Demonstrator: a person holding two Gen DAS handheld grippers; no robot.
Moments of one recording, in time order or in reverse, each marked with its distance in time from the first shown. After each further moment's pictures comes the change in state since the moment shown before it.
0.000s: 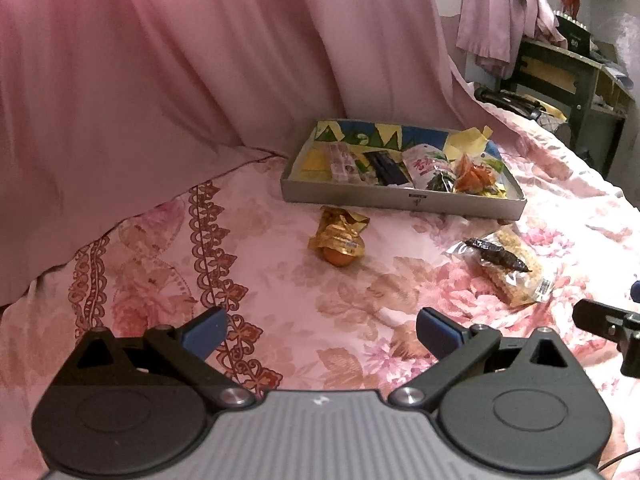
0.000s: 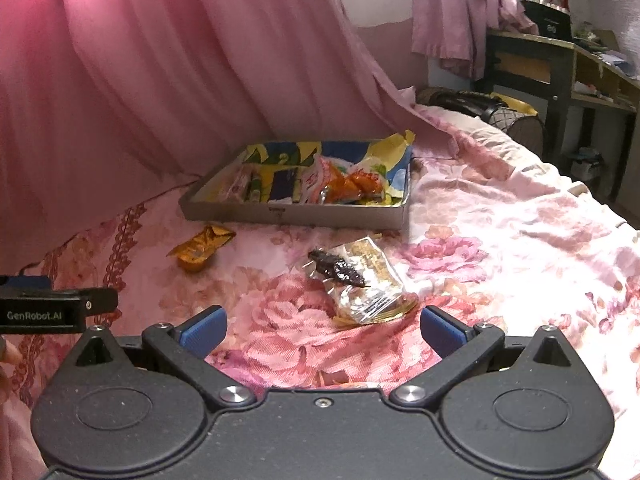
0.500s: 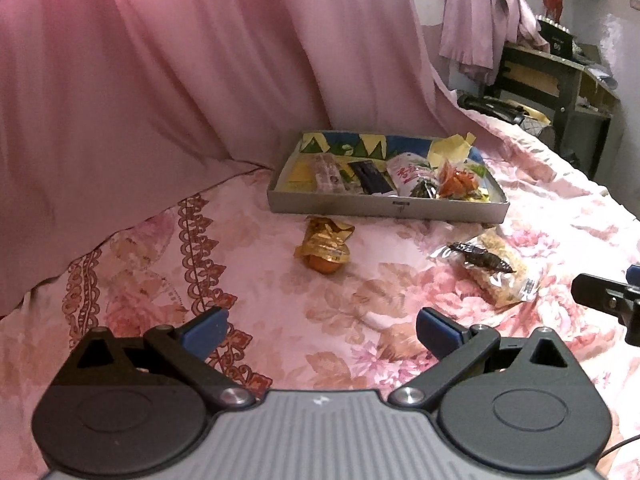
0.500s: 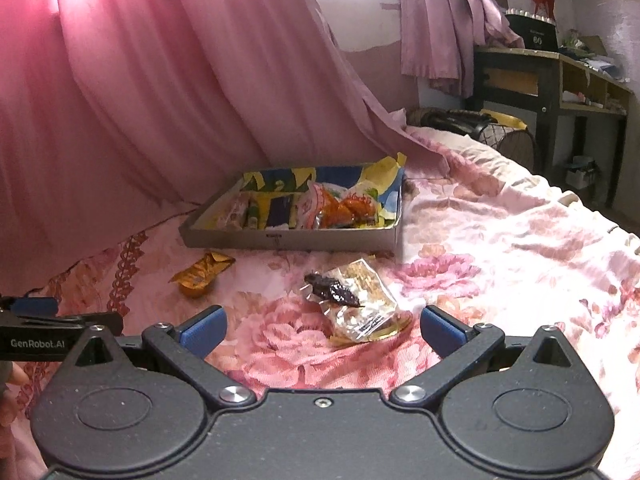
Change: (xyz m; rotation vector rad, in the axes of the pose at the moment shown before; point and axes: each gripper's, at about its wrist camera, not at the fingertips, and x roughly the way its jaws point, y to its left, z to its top) left arm -0.010 -0.006 -0.005 0.026 -0.043 -0.022; right arm -0.015 -0.006 -0.002 0.040 -0.089 -0.004
